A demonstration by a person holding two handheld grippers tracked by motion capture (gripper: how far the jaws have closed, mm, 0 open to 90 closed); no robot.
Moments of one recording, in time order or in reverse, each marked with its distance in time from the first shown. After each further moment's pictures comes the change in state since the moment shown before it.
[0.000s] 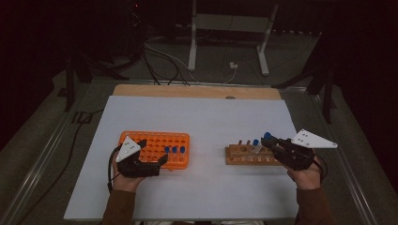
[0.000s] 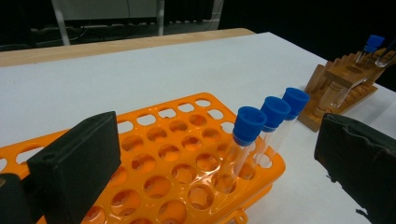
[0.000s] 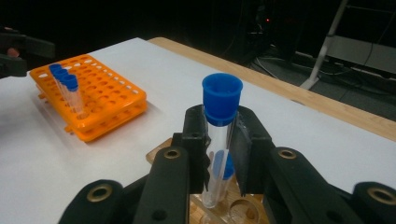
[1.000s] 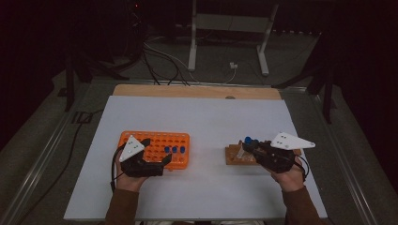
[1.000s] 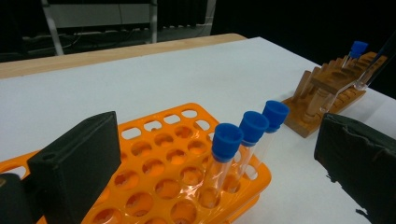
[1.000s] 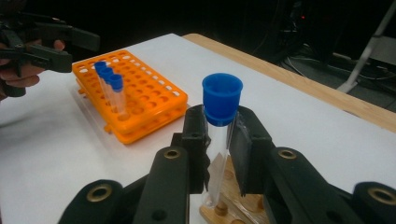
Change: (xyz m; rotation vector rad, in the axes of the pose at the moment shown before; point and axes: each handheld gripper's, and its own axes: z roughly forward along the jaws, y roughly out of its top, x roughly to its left) left arm -0.011 0.008 0.003 -0.022 -0.025 0.018; right arm 0.036 0.008 0.029 0.021 0.111 -0.033
